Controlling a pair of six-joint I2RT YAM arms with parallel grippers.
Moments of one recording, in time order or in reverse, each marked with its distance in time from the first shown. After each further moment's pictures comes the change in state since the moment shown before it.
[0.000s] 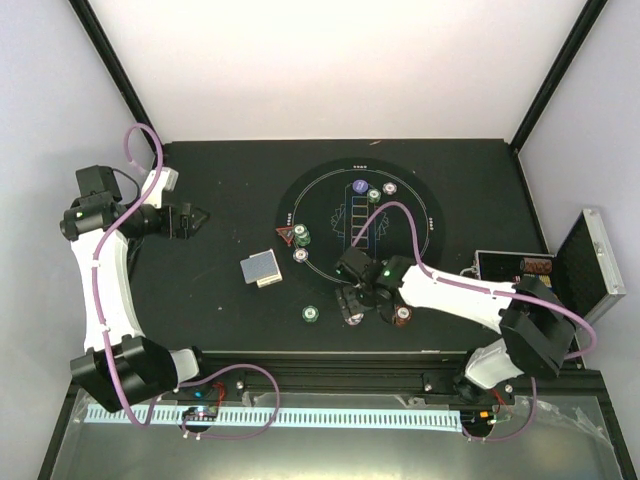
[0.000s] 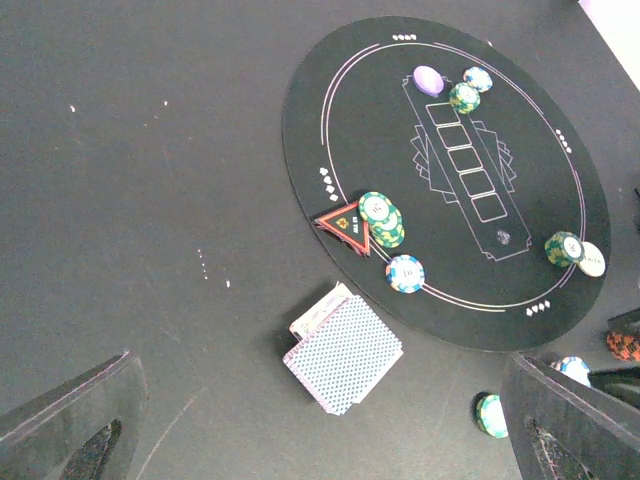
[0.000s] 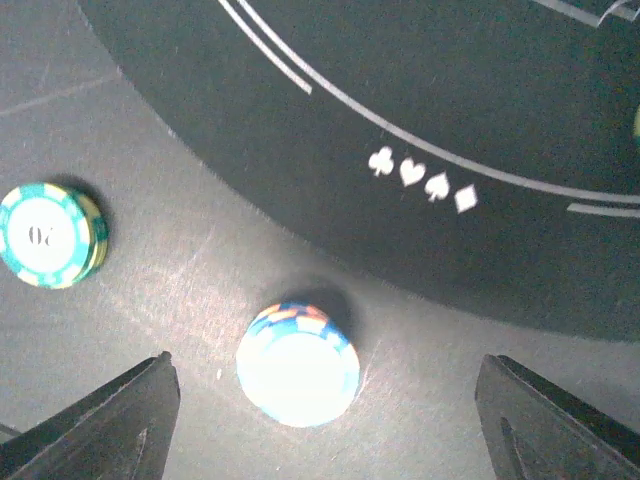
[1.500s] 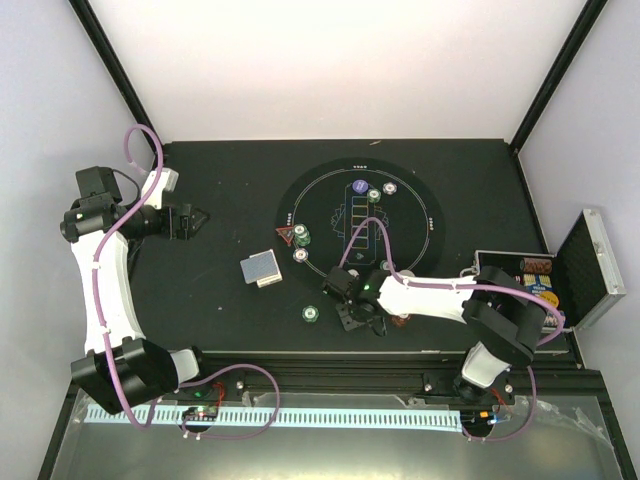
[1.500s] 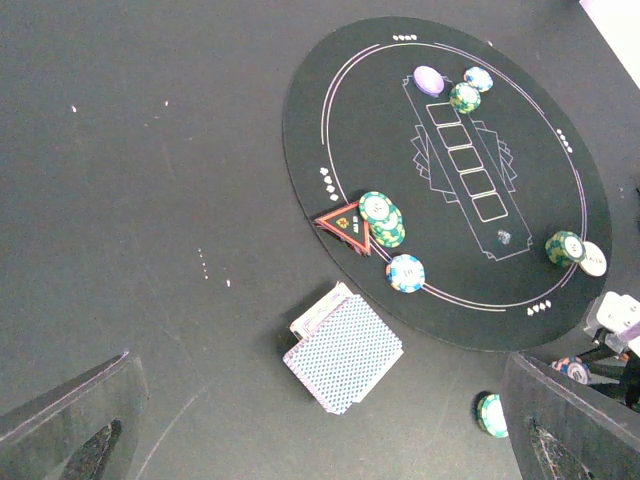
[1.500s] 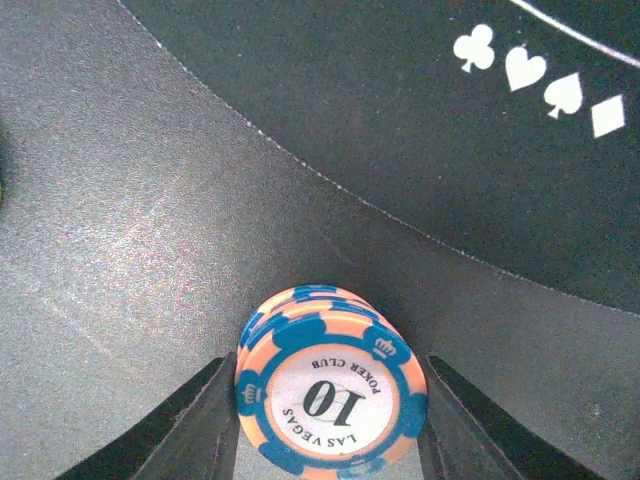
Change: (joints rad) left arm 0.000 -0.012 -0.008 0.003 -0.002 -0.001; right arm 0.110 0.126 -0.076 0.081 0.018 0.079
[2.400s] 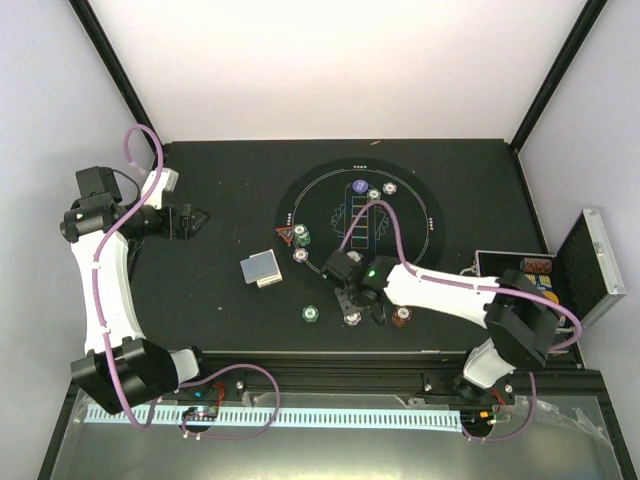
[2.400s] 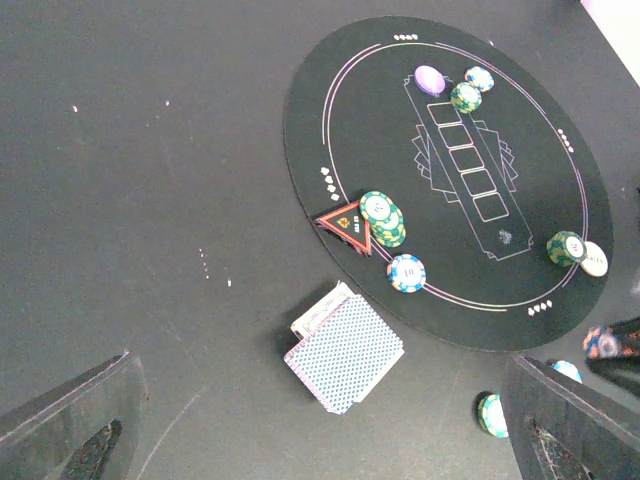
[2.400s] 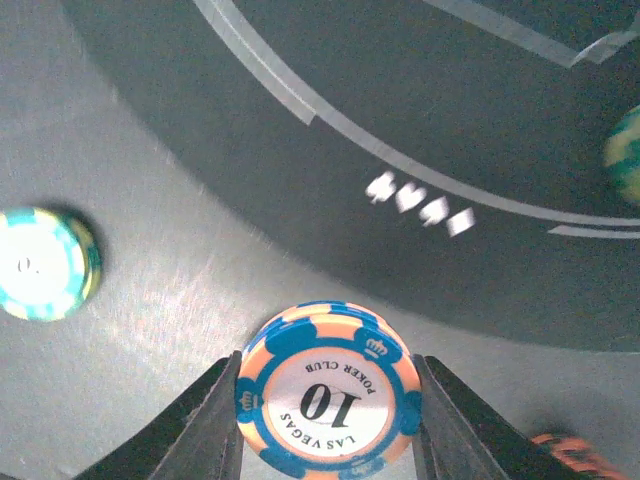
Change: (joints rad) left arm 0.000 0.000 0.000 0.000 -0.002 0.000; right arm -0.009 -0.042 0.113 -0.114 0.069 -0.018
